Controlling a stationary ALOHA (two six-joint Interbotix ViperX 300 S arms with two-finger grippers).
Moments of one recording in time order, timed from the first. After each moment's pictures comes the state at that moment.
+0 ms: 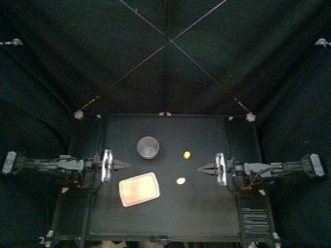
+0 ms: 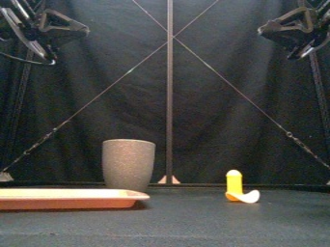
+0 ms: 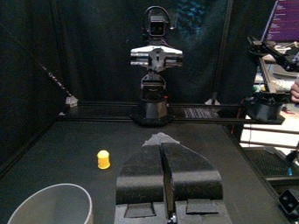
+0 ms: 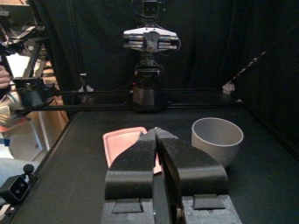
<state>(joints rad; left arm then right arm) 0.00 -0.97 1.19 0.00 -0.30 0.00 0.00 -0.97 1.17 0.00 -0.29 0.00</state>
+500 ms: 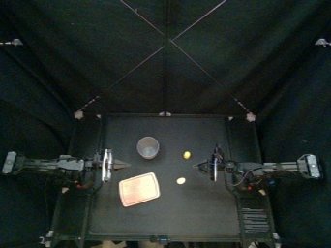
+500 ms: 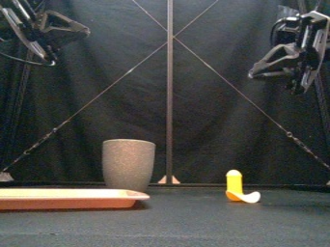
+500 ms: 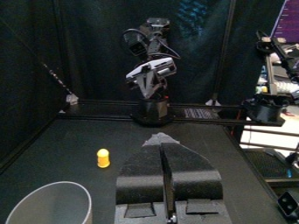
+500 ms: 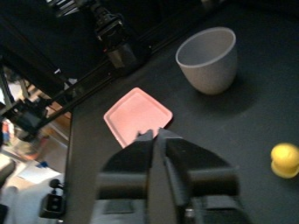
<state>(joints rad) 0.01 -0.96 1.19 -0.03 -0.30 0.00 -0.08 -0.80 1.18 0.29 -0.21 0.29</state>
